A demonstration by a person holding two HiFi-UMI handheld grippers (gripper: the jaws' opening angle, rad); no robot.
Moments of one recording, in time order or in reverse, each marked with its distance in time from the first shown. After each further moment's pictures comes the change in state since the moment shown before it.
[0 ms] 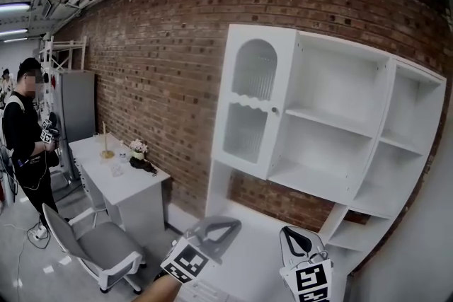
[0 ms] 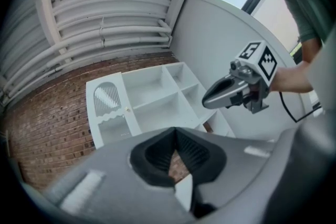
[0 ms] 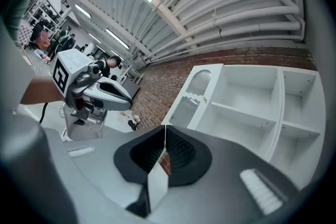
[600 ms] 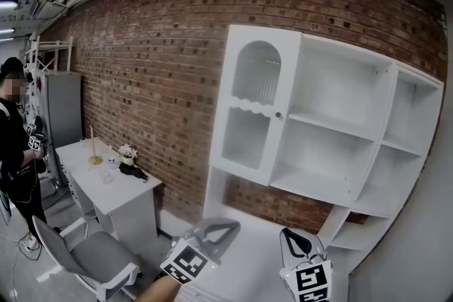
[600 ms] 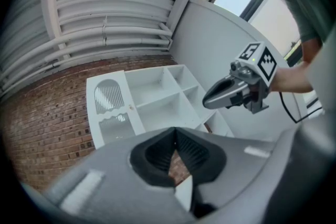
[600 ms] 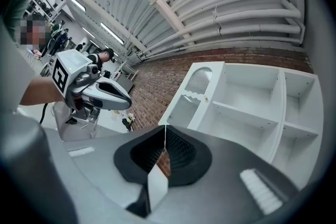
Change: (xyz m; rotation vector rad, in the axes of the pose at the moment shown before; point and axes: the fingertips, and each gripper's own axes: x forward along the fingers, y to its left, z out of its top) left arm -0.010 0.053 -0.032 -0.008 -0.051 -0.061; right arm 0.051 0.022 0.012 0.001 0.036 -0.073
